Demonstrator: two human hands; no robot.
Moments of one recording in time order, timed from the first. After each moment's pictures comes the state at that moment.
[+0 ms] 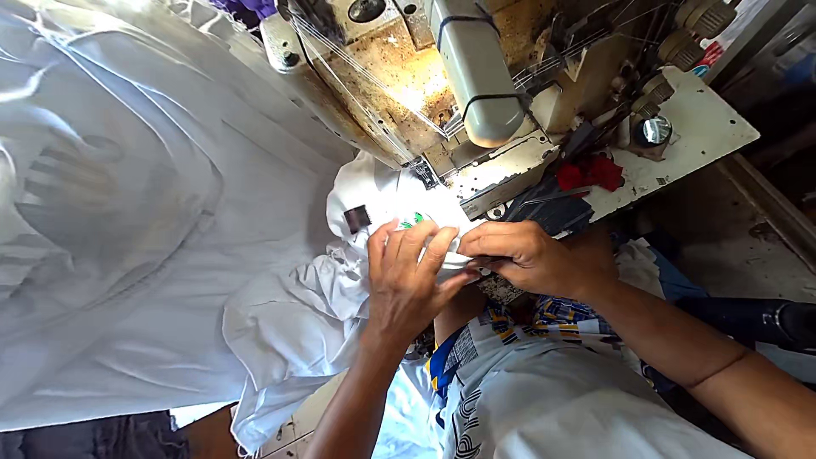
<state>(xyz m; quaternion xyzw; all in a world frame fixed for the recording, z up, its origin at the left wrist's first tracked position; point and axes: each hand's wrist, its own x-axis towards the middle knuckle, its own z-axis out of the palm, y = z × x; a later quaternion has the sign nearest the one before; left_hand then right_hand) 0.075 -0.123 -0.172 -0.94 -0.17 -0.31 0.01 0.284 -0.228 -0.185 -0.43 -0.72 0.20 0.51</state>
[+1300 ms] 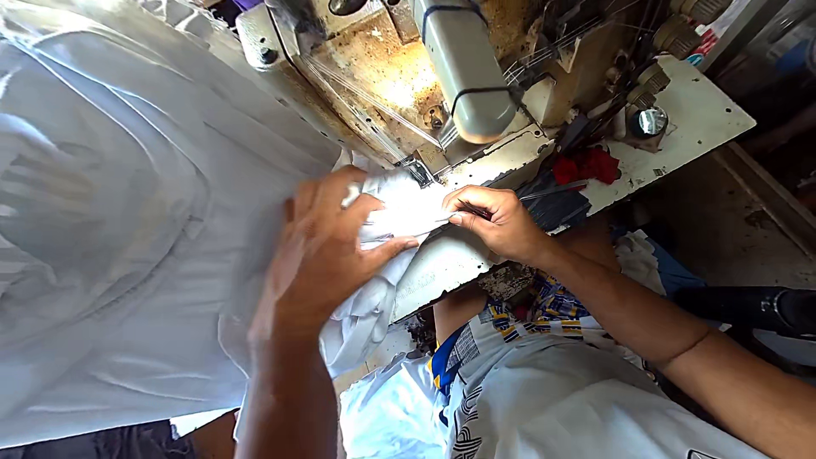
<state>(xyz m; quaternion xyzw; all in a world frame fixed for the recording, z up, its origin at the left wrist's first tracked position) 0.049 -0.044 -0.111 -0.97 -0.22 -0.13 -0.01 0.278 -0.181 -0.201 -0.45 -0.58 0.26 0.63</state>
